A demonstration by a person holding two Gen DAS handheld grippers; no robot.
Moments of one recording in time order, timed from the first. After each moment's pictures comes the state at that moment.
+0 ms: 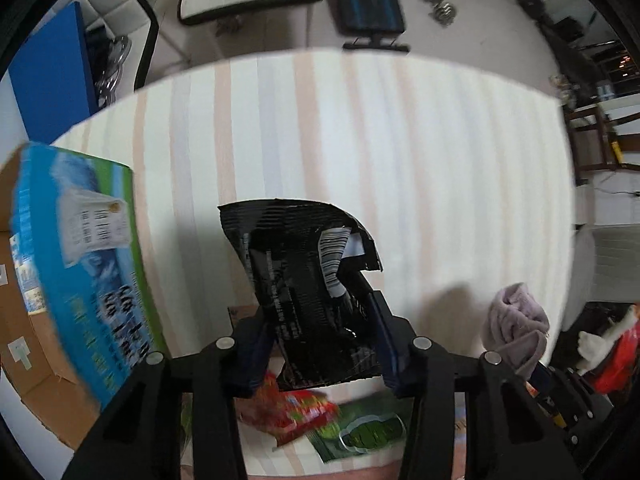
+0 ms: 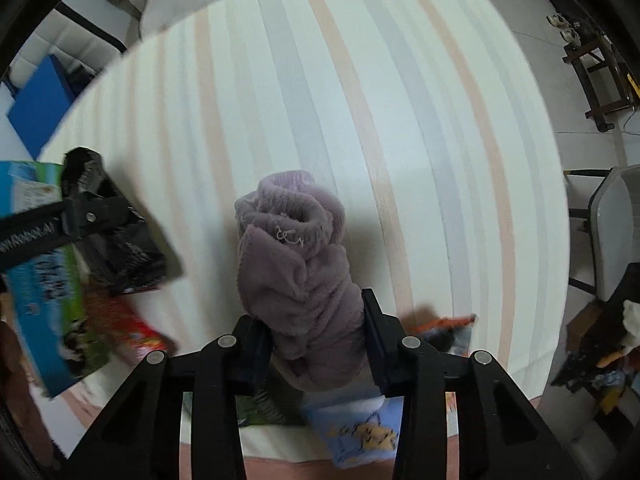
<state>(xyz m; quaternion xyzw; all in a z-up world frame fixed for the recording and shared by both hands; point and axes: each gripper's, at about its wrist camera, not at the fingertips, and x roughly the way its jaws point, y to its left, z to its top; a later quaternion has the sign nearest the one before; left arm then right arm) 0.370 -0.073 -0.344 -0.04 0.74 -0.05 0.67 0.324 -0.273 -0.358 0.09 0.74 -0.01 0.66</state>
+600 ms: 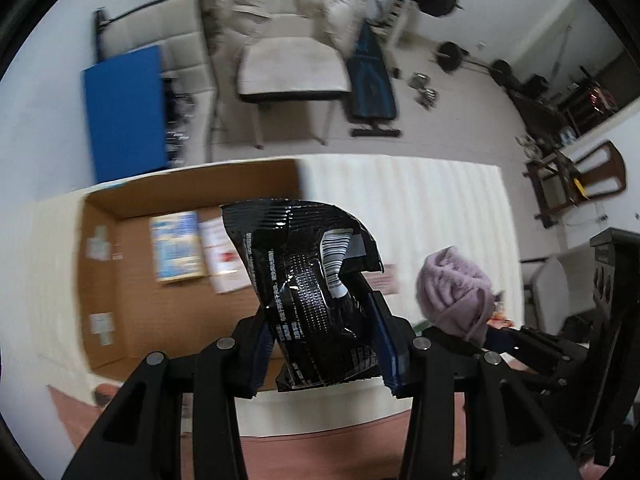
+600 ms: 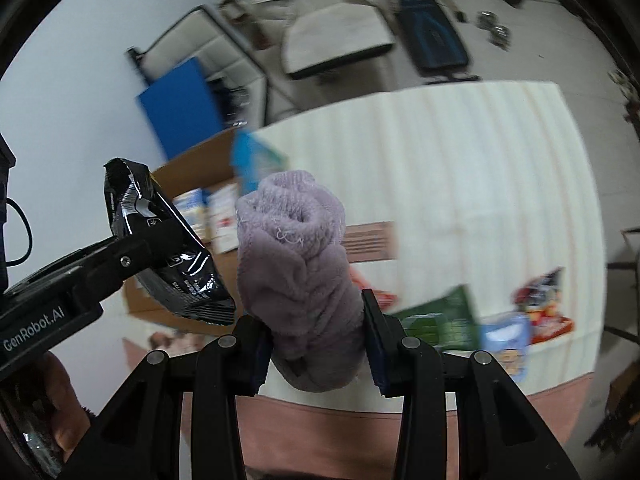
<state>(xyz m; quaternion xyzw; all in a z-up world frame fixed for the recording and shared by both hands) 0.297 0.114 -0.171 -0.06 0.63 -0.04 0.77 0.291 -0.101 -0.198 0.13 0.67 0.15 0.72</state>
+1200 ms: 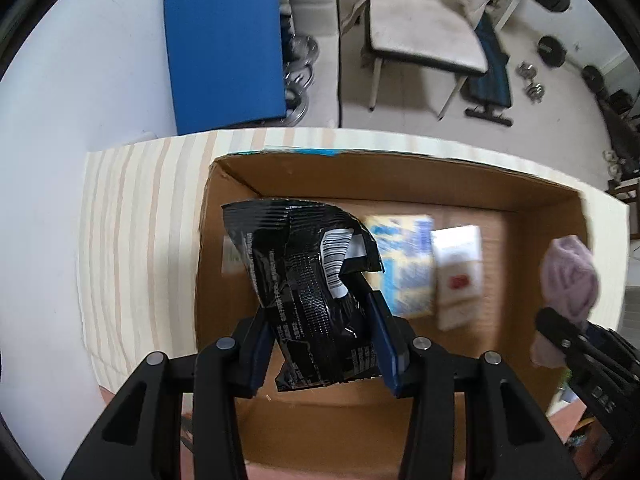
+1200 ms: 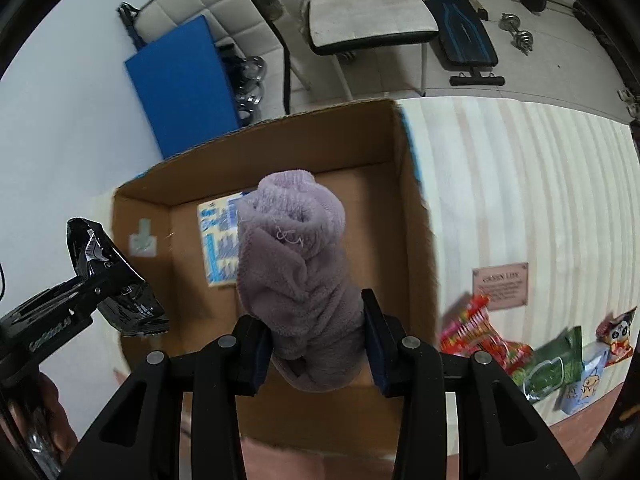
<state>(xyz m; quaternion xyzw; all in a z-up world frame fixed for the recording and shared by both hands) 0.353 0.305 -0.297 -0.04 0.70 0.08 0.71 0.379 0.088 -0.297 0.08 0.70 0.09 0.70</state>
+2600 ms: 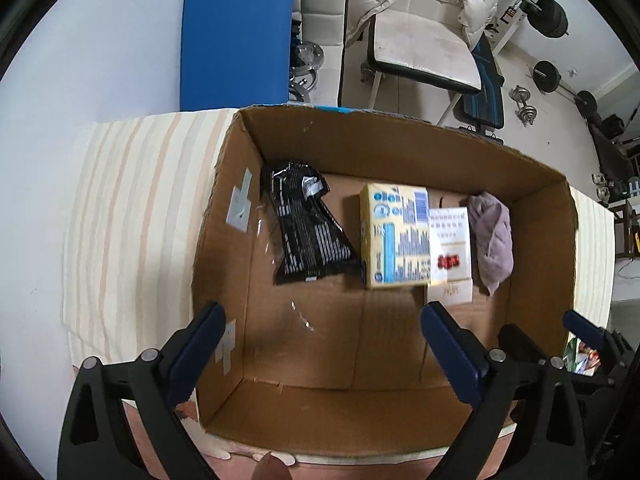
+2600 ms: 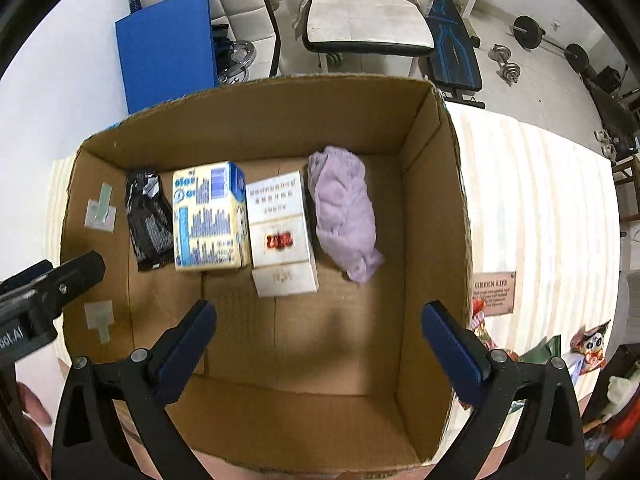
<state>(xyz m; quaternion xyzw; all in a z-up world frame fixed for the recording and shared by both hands) 0.300 0.301 -0.274 -0.08 0.67 0.07 0.74 0.345 0.124 -0.309 -0.02 0.69 0.07 0.72</state>
